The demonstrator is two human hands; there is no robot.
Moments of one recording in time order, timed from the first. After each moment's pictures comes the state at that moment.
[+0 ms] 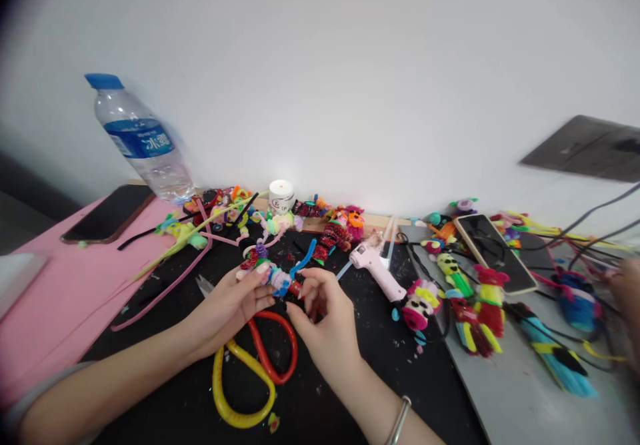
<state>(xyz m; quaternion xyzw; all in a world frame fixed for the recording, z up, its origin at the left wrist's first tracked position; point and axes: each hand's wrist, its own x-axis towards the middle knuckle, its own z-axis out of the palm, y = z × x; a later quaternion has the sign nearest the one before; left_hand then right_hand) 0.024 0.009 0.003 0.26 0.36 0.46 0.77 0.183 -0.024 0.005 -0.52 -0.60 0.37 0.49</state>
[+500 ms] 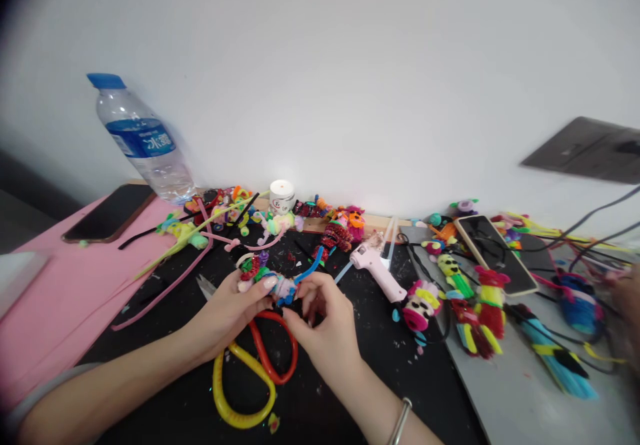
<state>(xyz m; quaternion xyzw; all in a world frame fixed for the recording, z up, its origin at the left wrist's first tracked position) 0.027 0.003 0.002 0.31 0.35 0.48 0.74 0.181 -0.025 0.008 -0.52 -0.62 0.37 0.46</state>
